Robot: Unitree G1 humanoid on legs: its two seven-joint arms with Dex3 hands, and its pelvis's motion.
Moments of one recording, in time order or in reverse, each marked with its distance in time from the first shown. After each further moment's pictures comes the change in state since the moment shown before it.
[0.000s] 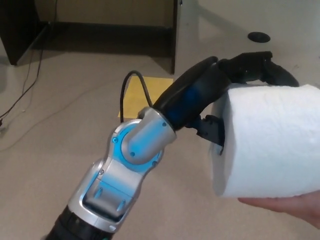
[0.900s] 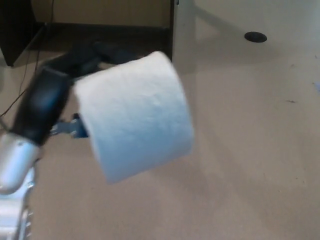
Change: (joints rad) left_arm 0.364 0.206 0.514 -0.150 -0.213 -0.096 0.003; right_arm -0.015 -0.001 0.011 0.003 -0.003 0.004 0.013
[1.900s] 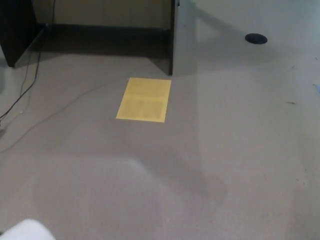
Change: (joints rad) left_arm 0.346 0.106 0.192 1.067 -0.011 -0.343 0.123; right_arm -0.011 0.000 0.023 -0.003 -0.012 0.002 0.003
